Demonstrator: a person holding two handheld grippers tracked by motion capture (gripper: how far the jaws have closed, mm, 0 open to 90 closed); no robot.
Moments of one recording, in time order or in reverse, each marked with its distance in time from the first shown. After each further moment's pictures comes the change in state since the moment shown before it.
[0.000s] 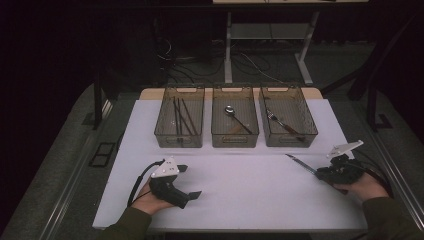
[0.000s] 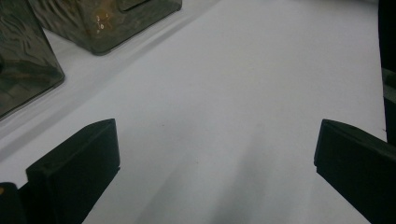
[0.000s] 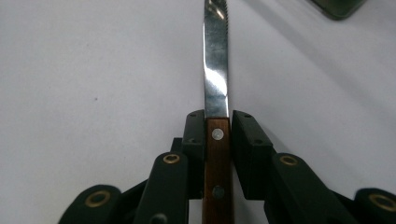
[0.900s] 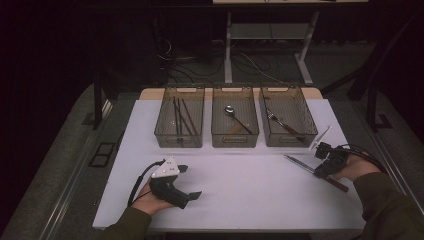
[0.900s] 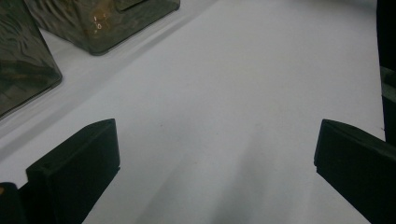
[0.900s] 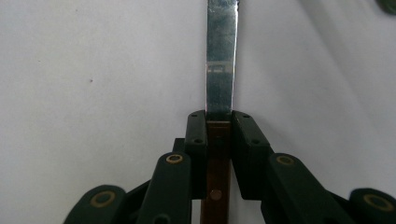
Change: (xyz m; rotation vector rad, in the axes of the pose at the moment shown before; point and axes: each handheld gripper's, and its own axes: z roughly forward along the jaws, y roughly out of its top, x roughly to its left) left arm 0.000 0.000 0.000 0.003 -0.004 0.005; right arm -0.004 0.051 0.011 0.355 0.039 -0.112
